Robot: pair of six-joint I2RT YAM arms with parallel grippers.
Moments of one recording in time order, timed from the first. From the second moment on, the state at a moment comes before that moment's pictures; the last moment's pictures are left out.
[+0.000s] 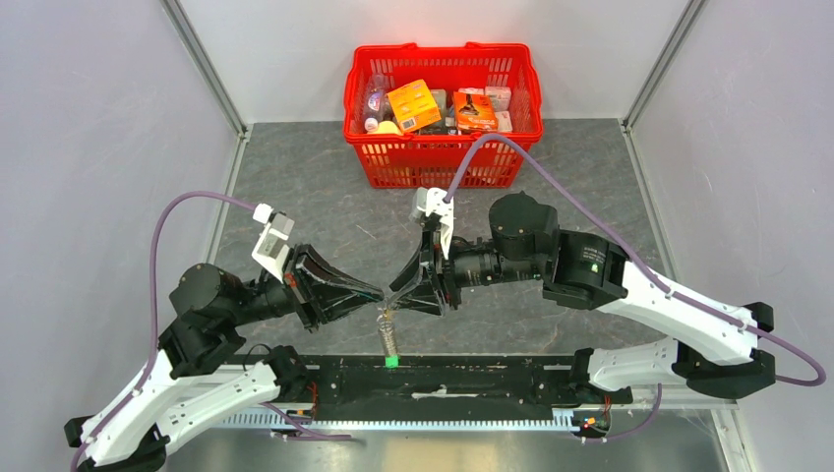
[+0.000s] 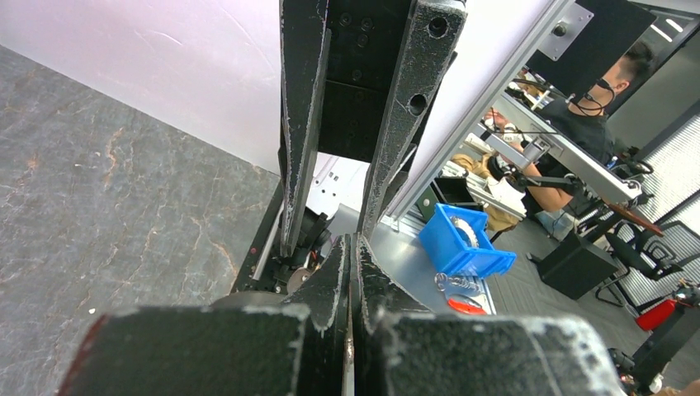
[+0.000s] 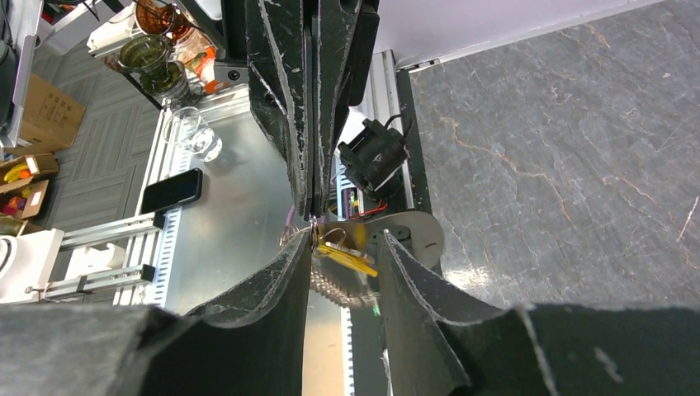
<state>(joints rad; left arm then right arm) -0.90 0.50 0.94 -0.20 0.47 -0.61 1.21 1.21 1.53 -0.52 -0.36 0.22</state>
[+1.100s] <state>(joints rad) -0.90 0.51 0.94 -0.17 0.47 -0.61 1.21 1.22 1.54 -0.50 -0.41 0.24</state>
